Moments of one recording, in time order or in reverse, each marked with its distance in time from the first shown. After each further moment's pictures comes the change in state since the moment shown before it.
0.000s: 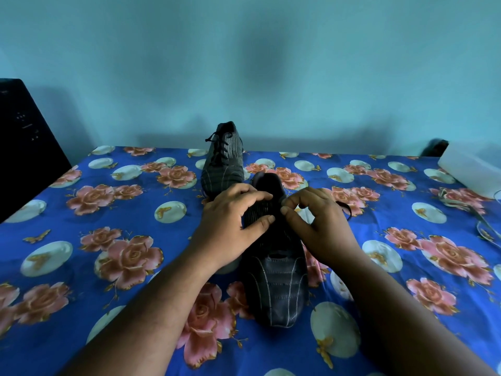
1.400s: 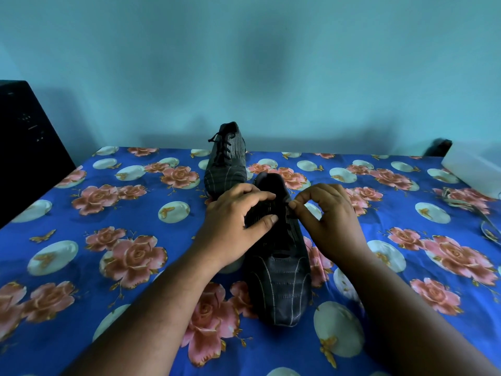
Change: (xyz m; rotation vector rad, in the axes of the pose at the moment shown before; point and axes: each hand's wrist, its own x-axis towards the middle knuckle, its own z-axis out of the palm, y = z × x) left_hand 0.000 -0.001 -0.001 -0.003 -0.016 -0.023; right_hand 0.001 0.006 -0.003 -0.099 0.101 0.010
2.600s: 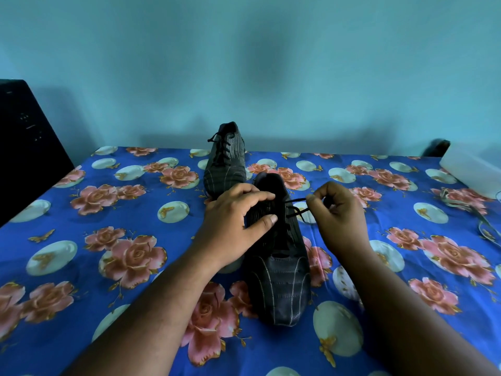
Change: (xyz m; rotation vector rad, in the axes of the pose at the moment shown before) left_hand -0.001 0.002 -0.001 0.007 0.007 -0.008; right_hand 0.002 -0.002 -0.003 0.289 0.095 0.390
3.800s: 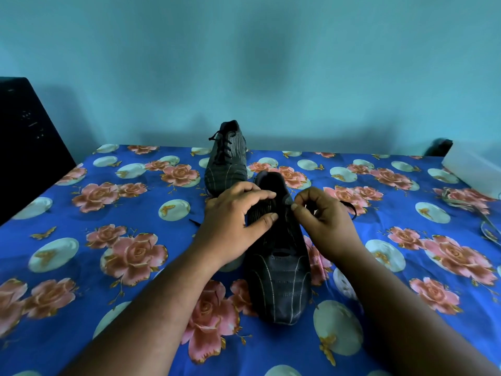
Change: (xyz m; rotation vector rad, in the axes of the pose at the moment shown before) left_hand 0.000 0.002 0.000 0.015 0.008 0.002; right_hand -0.007 -0.007 0.004 0.004 -0.269 -0.091
